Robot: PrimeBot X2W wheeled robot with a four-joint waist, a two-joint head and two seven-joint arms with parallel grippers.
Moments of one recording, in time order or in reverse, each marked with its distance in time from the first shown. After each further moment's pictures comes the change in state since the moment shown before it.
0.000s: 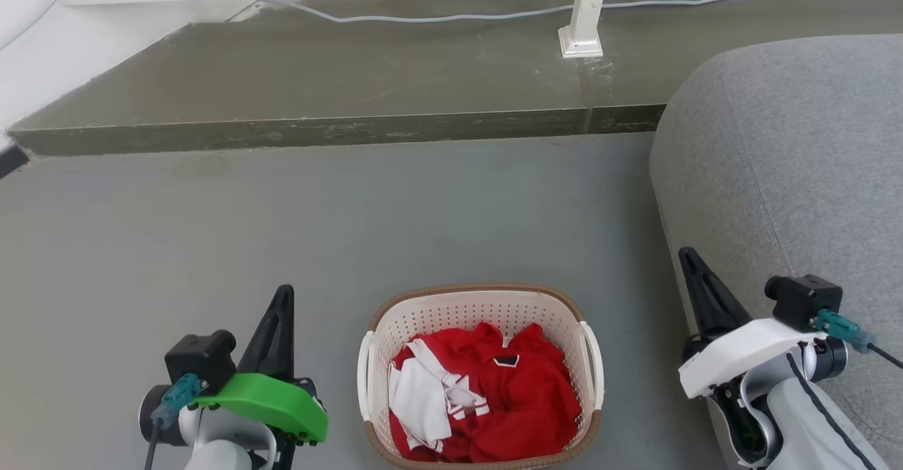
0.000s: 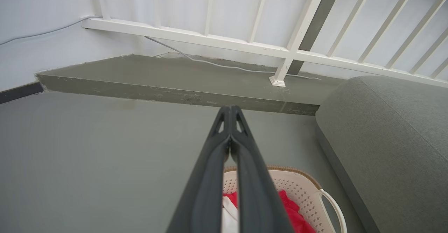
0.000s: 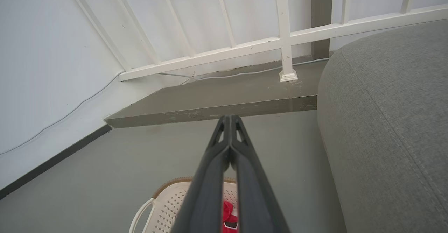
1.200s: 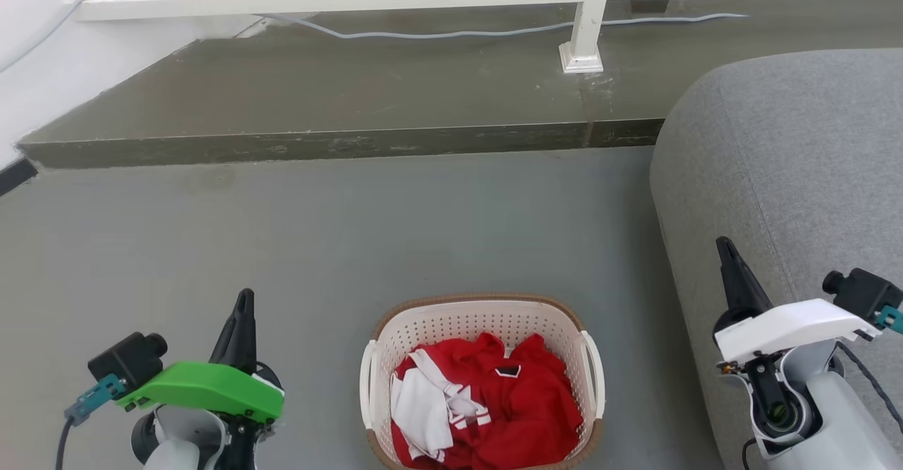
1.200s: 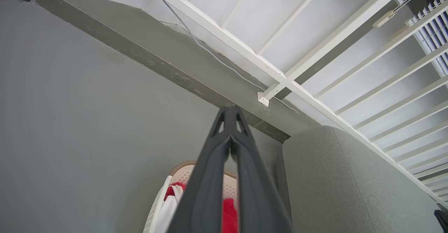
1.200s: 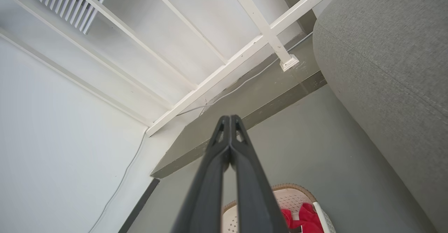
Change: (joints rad) left arm 0.003 -0.002 0.105 -0.006 -0.406 -0.027 0.115; right arm 0.000 0.037 -0.125 -0.028 0.400 0.001 0.119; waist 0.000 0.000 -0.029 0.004
